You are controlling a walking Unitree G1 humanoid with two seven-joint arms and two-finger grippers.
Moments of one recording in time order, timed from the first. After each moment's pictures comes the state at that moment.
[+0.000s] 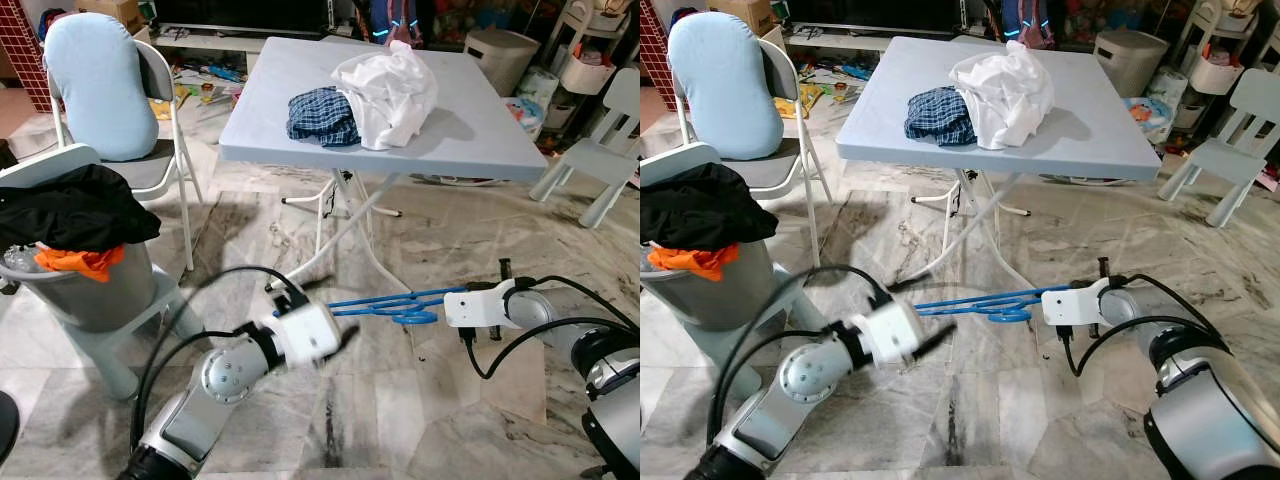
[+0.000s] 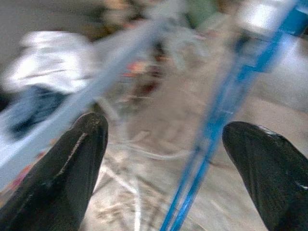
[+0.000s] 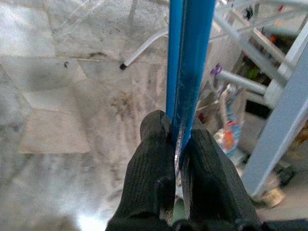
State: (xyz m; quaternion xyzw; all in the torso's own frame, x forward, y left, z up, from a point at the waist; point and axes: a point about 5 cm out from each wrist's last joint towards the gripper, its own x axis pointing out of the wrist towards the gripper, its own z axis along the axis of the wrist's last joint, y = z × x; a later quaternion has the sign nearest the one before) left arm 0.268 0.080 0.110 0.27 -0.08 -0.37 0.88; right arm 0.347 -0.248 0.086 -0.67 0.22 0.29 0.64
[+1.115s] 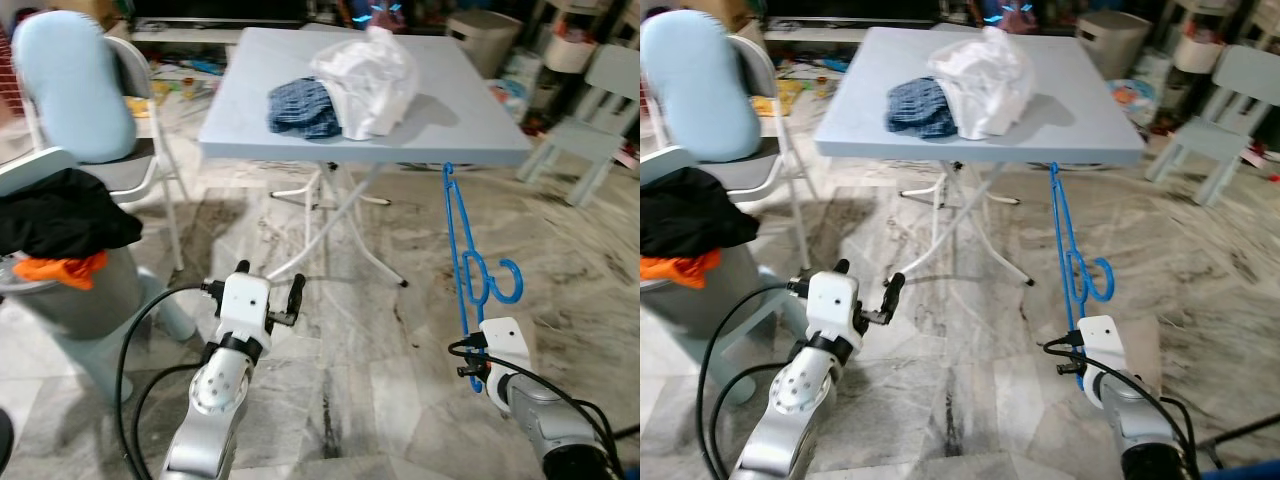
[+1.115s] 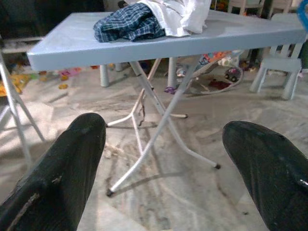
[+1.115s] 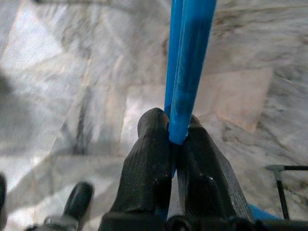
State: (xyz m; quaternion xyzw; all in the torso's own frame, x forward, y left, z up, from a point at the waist) left arm 0.271 0.103 0.097 0.02 -0.01 -0.11 0.99; right arm 0.267 -0.241 0.014 -0.06 0.35 0.00 0.93
